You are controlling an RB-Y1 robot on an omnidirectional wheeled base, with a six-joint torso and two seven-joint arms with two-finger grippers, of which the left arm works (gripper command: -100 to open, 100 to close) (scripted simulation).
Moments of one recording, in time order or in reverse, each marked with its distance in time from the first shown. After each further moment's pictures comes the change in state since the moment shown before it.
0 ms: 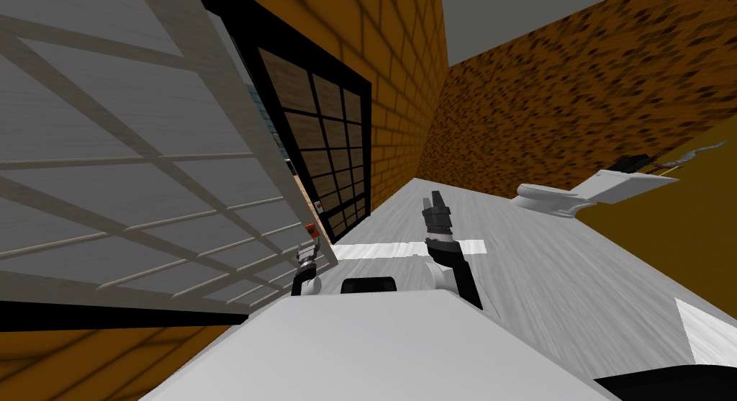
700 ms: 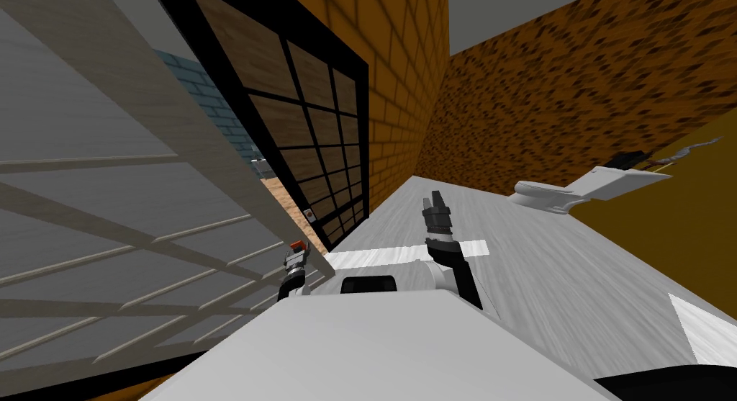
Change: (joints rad) arm 0.041 0.083 0.009 0.031 0.013 -0.027 0.102
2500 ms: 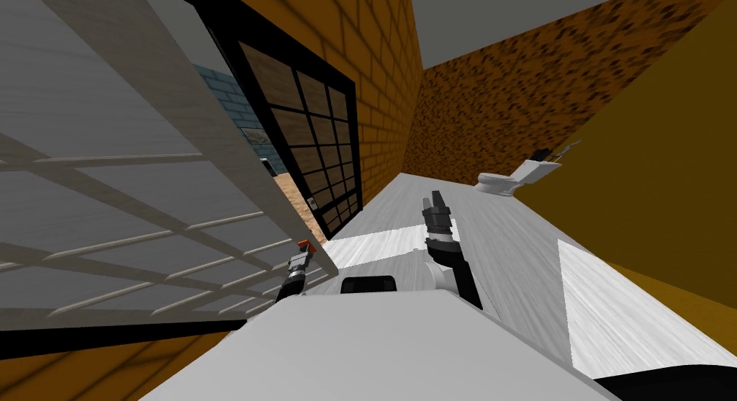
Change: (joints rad) arm 0.055 0.070 -0.134 -0.058 -0.057 -0.004 0.117
